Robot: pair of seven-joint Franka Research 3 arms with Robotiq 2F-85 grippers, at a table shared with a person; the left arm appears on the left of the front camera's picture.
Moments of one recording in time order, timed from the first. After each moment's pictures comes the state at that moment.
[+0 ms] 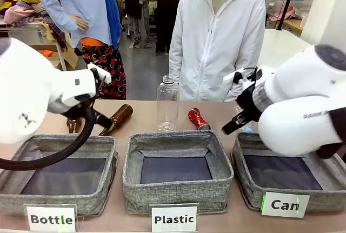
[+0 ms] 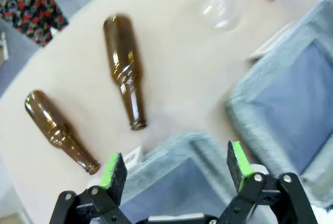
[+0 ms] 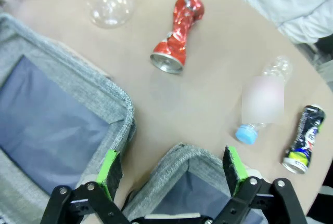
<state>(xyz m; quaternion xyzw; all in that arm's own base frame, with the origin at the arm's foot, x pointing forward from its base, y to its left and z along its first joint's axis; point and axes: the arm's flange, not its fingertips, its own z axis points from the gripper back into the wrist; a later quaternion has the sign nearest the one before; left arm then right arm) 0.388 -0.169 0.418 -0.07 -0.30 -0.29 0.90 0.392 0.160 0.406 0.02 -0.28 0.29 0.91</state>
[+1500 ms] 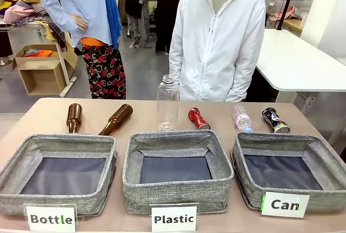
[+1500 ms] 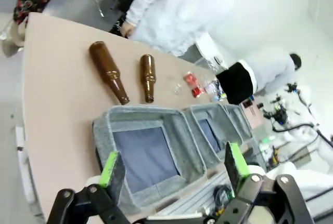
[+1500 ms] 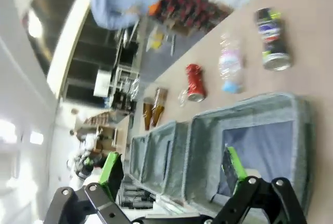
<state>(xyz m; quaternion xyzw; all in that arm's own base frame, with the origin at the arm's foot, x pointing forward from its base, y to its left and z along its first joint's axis) 0.237 0.240 0.442 -0.46 -0.39 0.02 0.80 0.296 -0.206 0.408 0.52 -0.30 -0.16 0.78</state>
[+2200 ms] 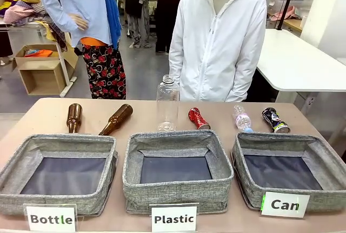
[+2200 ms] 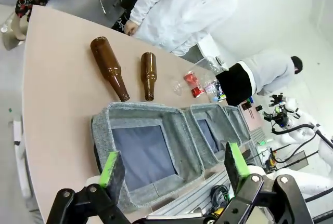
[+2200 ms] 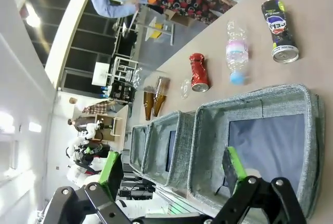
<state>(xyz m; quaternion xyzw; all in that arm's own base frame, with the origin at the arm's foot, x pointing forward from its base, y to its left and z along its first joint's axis) 0.235 0.237 0.442 -0.46 -0.38 0.03 0.80 0.297 -0.186 0.426 0.53 -0.28 -0.12 0.79</state>
